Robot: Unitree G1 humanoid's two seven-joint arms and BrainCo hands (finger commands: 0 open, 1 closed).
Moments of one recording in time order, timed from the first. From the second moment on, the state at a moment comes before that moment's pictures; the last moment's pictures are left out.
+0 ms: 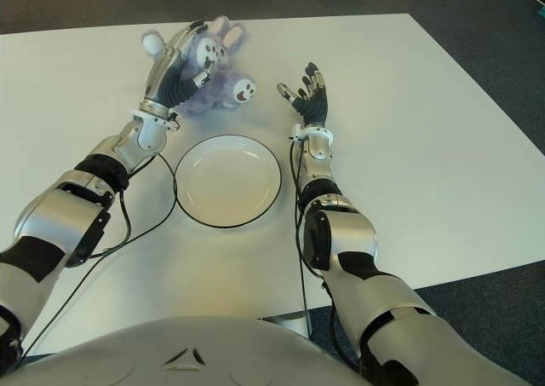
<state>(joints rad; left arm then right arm) -0.85 0.30 -0.34 1.15 0.60 -0.74 0.65 -0.84 -0.04 -0.28 1.24 0.08 -0.56 -0.02</state>
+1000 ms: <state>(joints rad) -0.83 0.33 -0.34 1.11 0.60 -0.73 0.55 -0.84 -0.04 -0.27 1.24 0.08 -0.56 -0.03</state>
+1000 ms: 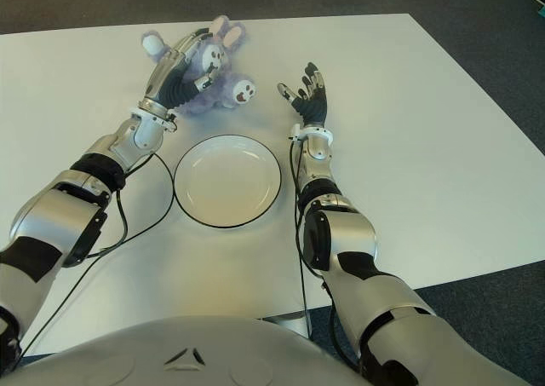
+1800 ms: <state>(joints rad) -0.76 0.37 -0.34 0.98 0.61 -0.72 0.53 -0.84 -0.03 -0.27 1.24 0.08 -0.55 -0.03</state>
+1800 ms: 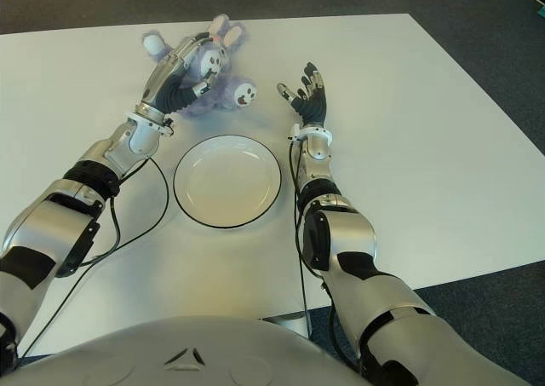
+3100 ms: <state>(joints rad) -0.69 0.43 -0.34 0.82 0.65 -0.65 0.47 -0.84 -0.03 -0.27 1.23 0.08 -0.55 -0.03</state>
